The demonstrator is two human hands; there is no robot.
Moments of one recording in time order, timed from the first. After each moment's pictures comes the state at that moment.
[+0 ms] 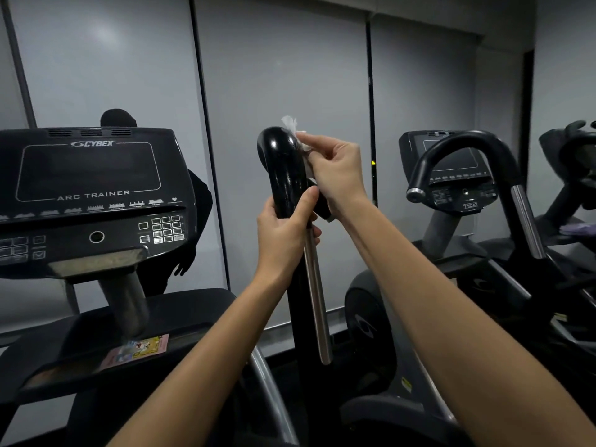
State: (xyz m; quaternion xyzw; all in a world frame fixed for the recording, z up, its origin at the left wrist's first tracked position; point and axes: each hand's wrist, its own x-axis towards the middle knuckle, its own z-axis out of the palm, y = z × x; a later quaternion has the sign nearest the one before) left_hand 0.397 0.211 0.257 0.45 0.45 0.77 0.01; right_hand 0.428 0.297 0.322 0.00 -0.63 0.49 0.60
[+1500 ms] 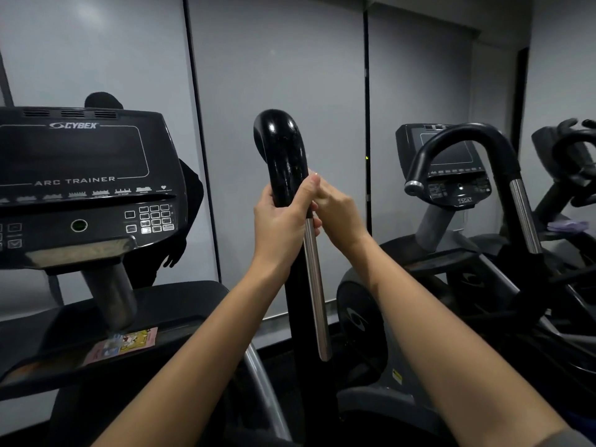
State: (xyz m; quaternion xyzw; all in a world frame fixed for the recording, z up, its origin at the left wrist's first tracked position) left_hand 0.394 0.213 0.254 0.45 0.43 0.78 0.03; right_hand 0.385 0.385 0.242 -0.04 -0.80 -0.19 0.57
